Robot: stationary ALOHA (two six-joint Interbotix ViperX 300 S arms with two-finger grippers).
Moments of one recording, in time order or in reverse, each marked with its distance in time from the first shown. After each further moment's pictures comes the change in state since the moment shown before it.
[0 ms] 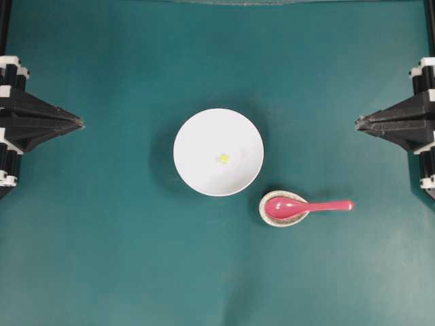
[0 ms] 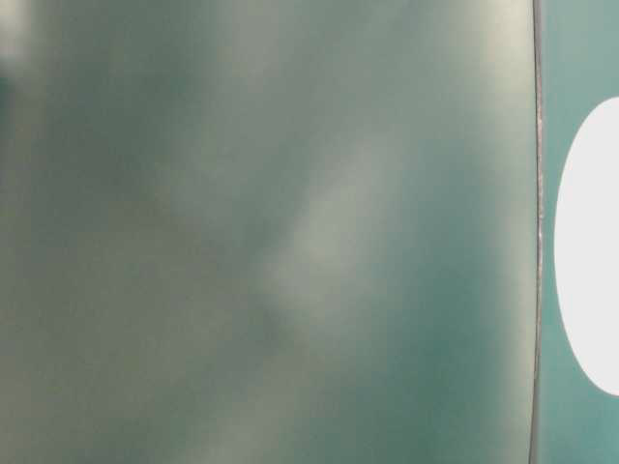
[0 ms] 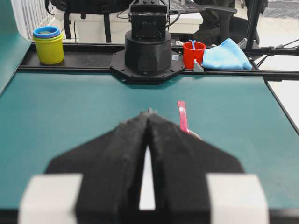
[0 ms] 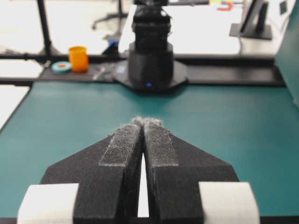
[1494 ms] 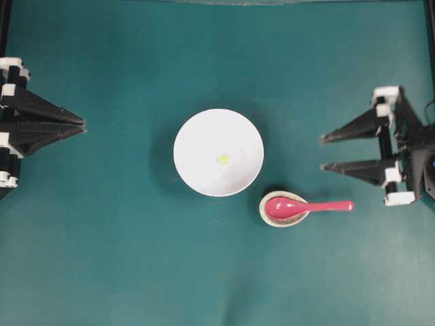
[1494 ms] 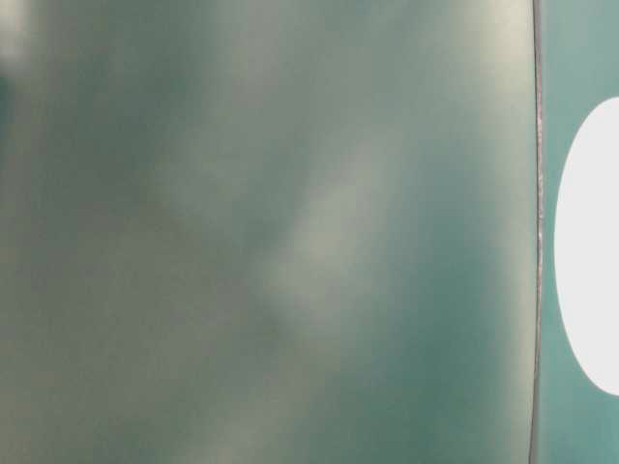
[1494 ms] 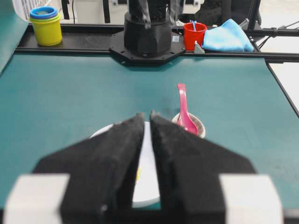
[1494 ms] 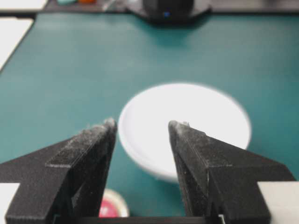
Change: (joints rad) left arm -0.002 0.002 -0.020 0.006 0.086 -0.011; right arm 0.069 0.290 0.061 0.051 -0.166 0.009
